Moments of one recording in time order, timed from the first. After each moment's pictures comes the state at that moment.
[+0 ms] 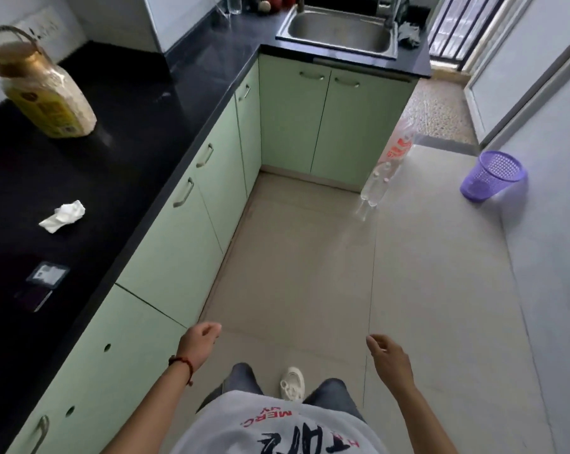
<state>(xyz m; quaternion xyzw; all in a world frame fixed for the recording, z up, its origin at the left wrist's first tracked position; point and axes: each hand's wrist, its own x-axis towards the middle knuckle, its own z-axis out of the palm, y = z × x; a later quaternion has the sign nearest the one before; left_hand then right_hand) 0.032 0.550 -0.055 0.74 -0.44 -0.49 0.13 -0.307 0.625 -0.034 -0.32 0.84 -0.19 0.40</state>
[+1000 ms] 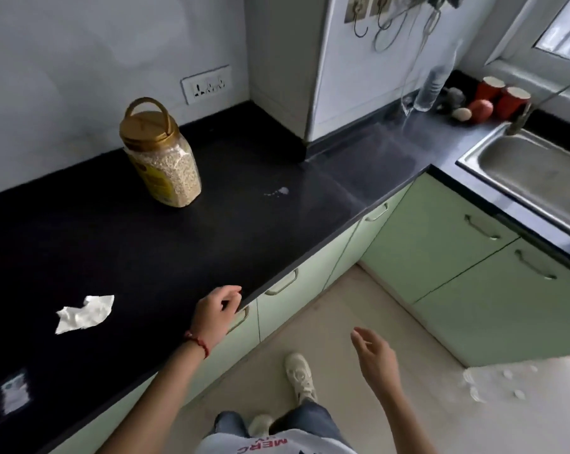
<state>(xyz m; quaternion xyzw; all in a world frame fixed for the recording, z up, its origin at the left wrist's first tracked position) 0.076 0.149 0.018 0.81 -0.36 -0.29 0.36 -0.197 0.068 0.002 -0.61 0.65 -0.14 0.44</state>
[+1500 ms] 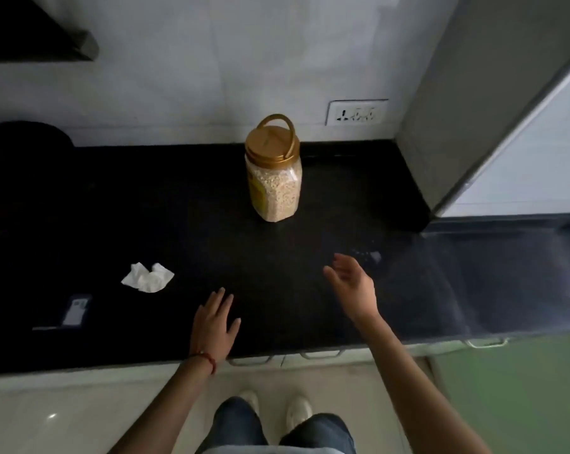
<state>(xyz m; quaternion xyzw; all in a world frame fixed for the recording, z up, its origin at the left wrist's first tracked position) 0.117 0.140 -0.030 0.95 -0.20 -0.15 0.16 0.044 -0.108 0.054 -0.80 0.33 -0.09 0.49</state>
